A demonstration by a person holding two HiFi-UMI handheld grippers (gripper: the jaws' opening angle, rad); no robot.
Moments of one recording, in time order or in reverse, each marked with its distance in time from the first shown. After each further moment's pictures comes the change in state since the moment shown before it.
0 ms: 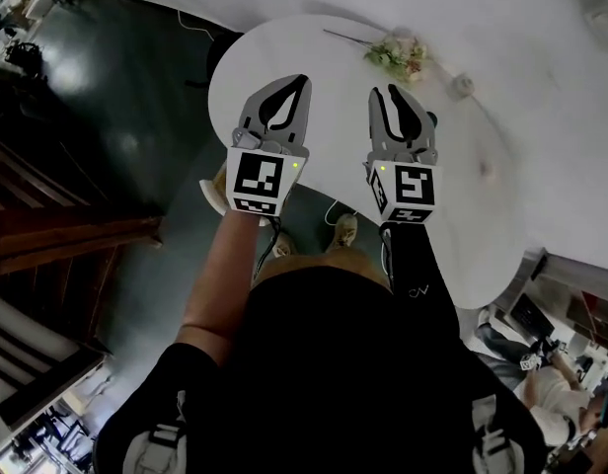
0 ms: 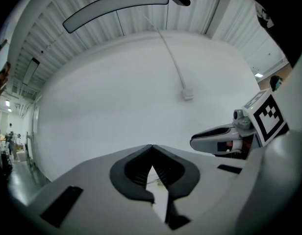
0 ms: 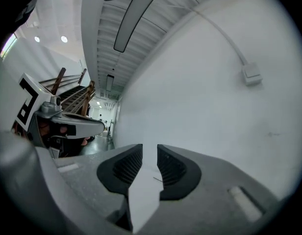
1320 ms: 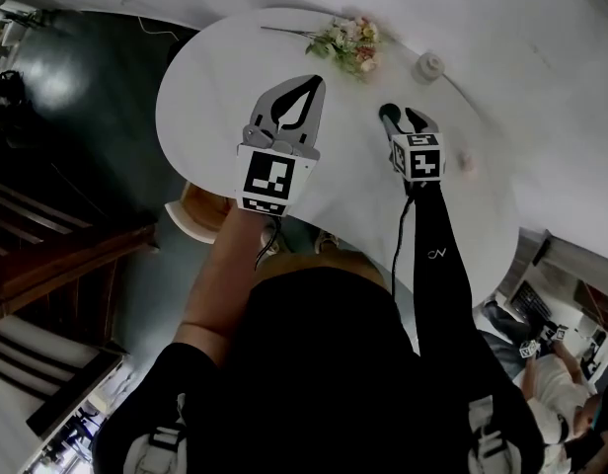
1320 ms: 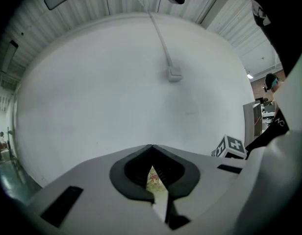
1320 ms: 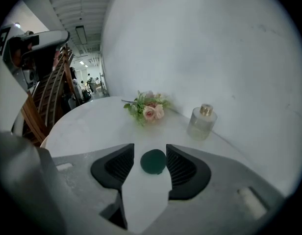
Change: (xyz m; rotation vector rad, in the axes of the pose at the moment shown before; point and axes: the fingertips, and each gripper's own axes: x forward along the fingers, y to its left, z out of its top) left arm 0.152 -0.121 -0.040 0.007 0.110 -0.161; right arm -0.003 -0.208 -0.276 0.145 0.709 0.001
